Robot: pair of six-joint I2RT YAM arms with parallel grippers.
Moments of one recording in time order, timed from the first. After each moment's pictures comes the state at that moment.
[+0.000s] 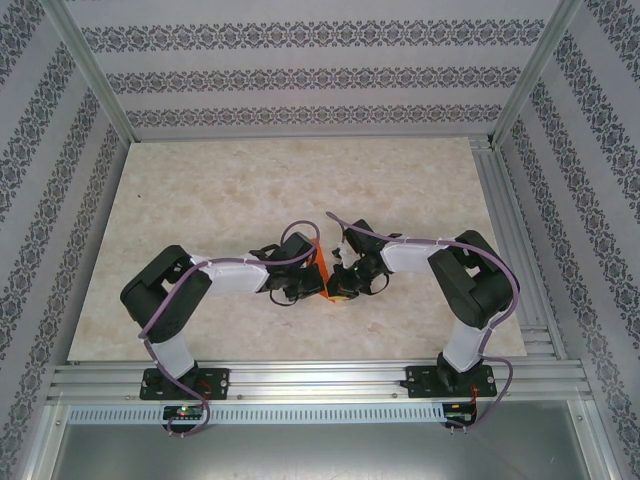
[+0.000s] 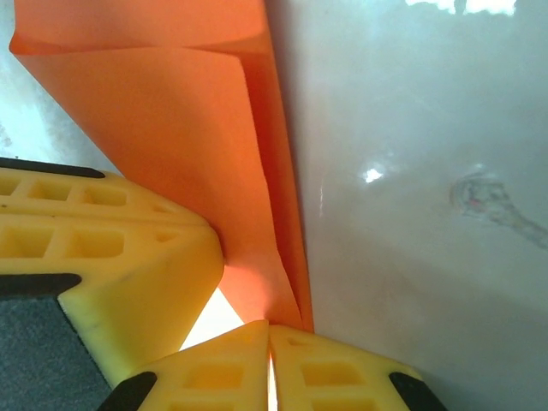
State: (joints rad) left arm -0.77 1.75 0.87 -0.15 0.28 -1.05; right arm 0.60 1.79 0.88 -0.39 -0.63 0.52
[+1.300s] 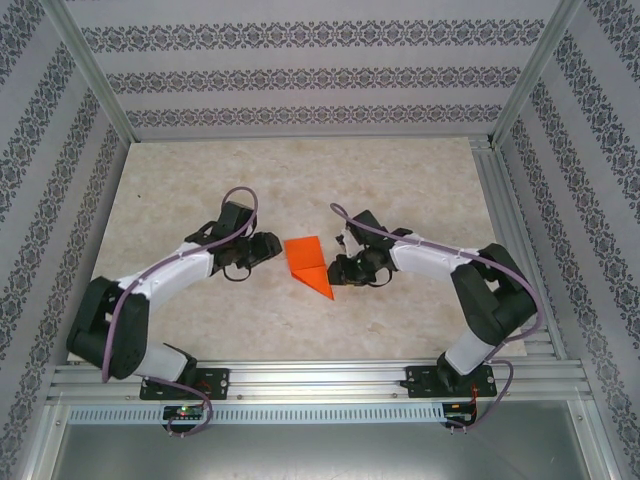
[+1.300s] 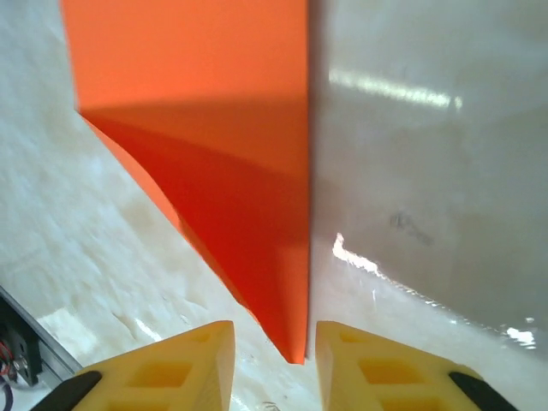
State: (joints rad) left arm -0.43 1.40 0.79 -0.32 0.28 -0.85; right arm 0.60 1.62 0.92 -0.45 -0.45 0.47
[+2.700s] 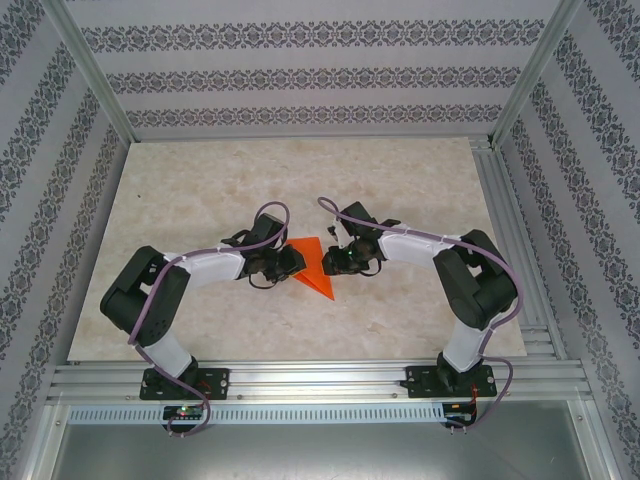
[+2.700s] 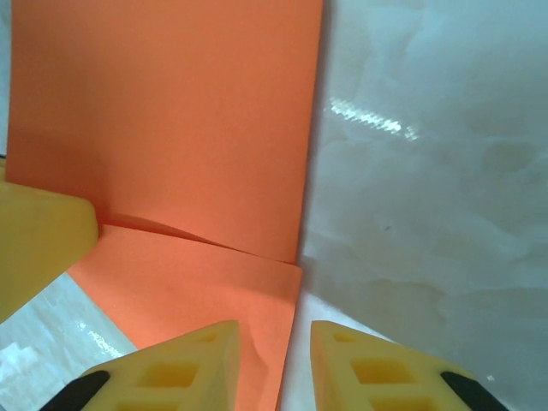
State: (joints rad) left arm -0.58 1.66 0.83 -0.14 0.35 -1.00; right arm 0.60 1.77 1.02 -0.42 -0.38 0.38
